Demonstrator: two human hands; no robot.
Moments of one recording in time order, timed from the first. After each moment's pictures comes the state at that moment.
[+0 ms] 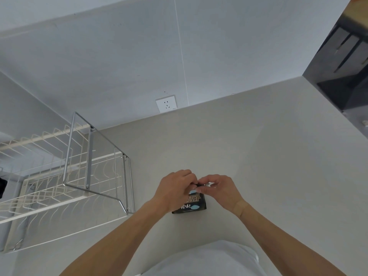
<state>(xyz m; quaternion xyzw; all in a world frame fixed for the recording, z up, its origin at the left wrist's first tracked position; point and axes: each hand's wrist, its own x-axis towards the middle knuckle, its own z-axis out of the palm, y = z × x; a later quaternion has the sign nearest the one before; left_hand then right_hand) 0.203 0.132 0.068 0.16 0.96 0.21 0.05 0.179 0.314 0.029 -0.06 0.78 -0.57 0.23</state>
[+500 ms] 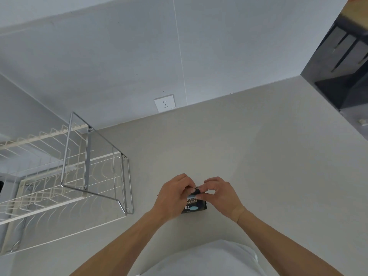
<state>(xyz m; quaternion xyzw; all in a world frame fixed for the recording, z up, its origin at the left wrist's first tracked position) 0.220 0.133 0.055 0.10 0.93 0.35 0.02 0.191 0.316 0.012 -0.05 0.84 -0.49 0.21</state>
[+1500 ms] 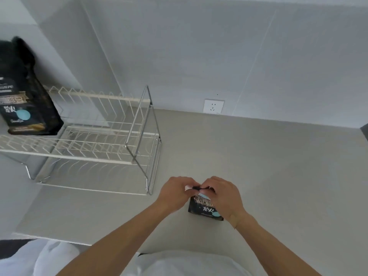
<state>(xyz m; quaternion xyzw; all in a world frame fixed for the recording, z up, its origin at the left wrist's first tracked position) 0.250 0.079 0.043 -0.18 0.86 0.48 0.06 0.179 0.242 0.048 -0.29 0.90 -0.30 0.14</state>
